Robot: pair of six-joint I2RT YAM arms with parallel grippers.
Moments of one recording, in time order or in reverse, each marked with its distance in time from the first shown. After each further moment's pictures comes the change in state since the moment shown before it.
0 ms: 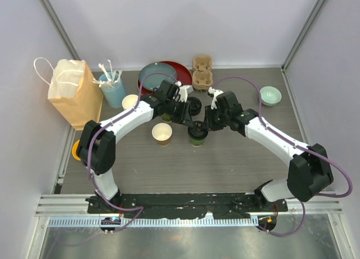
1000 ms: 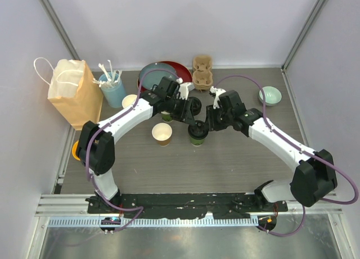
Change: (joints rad) left arm 0.008 -0.007 0.058 -0.058 0.016 0.040; right arm -0.004 -0.055 0.024 -0.083 0.016 -0.038
